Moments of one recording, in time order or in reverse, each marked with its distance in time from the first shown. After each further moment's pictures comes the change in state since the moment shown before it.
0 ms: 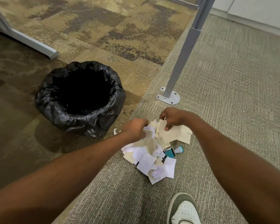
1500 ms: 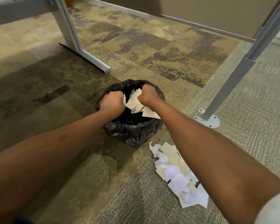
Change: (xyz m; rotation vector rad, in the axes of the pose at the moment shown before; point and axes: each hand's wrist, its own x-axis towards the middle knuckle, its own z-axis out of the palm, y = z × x) left_hand -0.076 -0.121 -0.179 0.272 0.460 -0.523; right_hand 0.063 -0.257 -0.063 0.279 0.451 -0.185
